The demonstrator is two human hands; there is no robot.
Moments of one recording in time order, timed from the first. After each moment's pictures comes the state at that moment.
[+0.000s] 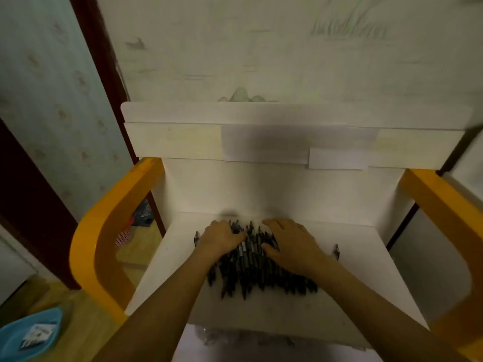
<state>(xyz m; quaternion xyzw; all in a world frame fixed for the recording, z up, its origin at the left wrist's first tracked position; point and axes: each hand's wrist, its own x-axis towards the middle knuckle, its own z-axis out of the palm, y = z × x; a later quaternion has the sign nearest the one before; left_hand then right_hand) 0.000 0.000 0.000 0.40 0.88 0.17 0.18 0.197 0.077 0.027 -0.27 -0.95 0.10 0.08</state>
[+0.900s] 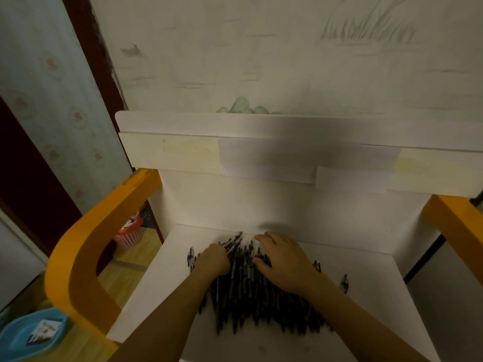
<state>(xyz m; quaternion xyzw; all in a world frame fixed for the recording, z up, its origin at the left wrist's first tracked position) -0.018 0.028 -0.033 0.37 0.90 0.04 0.22 0.168 0.117 0.011 -0.23 -0.96 0.13 0.09</state>
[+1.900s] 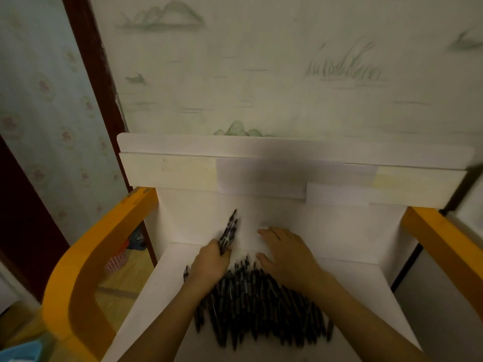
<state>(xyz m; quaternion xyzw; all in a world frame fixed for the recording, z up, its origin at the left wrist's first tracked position) -0.007 0.012 0.013 0.36 0.86 0.33 0.15 0.176 0.113 0.060 -0.27 -0.95 0.08 0.13</state>
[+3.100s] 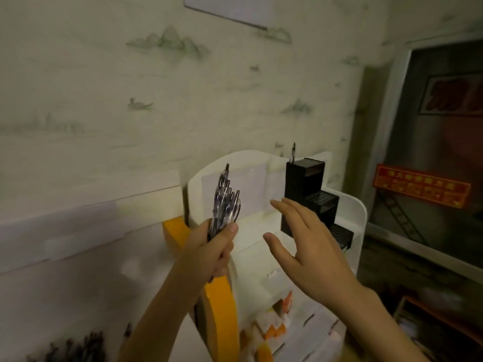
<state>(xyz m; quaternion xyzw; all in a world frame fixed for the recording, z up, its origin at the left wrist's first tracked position) 0.425 0.068 0.202 0.61 0.36 0.51 0.48 0.627 0.043 0.195 -0.55 -0.73 -0.11 0.38</state>
